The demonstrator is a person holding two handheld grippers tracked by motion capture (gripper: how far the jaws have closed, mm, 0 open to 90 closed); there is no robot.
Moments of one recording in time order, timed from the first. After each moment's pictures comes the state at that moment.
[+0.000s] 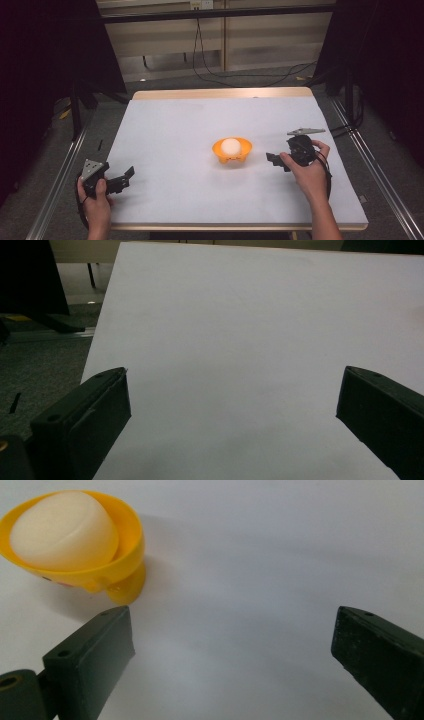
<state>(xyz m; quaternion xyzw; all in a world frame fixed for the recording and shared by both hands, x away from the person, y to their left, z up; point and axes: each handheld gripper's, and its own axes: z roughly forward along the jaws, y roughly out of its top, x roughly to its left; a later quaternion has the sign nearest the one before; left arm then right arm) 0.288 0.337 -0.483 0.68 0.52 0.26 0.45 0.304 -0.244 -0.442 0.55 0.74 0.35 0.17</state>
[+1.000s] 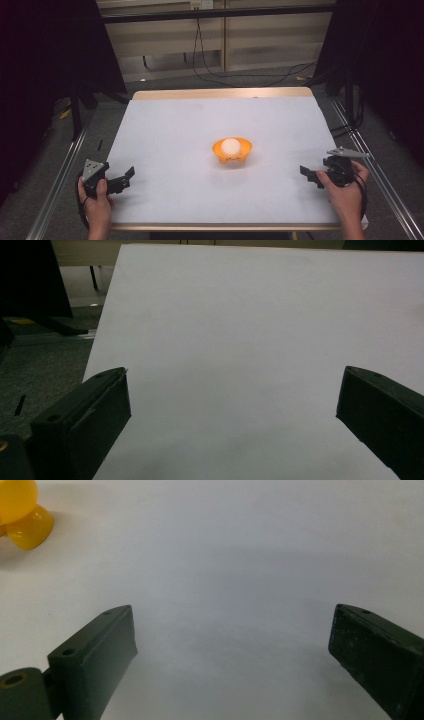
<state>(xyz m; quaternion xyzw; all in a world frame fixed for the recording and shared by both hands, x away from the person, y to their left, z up) 0.288 0.335 -0.483 0.68 0.51 0.27 0.45 0.248 -0.330 -0.475 0.59 0.69 0.36 0.20</state>
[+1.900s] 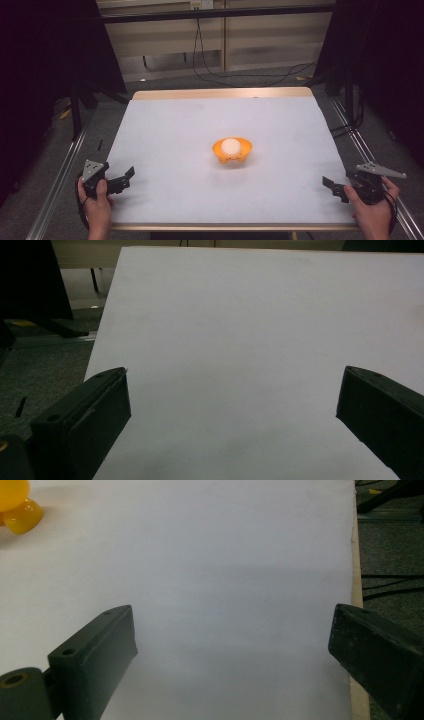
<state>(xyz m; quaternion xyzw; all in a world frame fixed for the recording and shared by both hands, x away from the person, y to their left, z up) 0.287 0.335 -0.483 0.68 0.51 0.27 0.46 0.199 -0.380 -0.481 0.59 0.67 0.39 0.22</state>
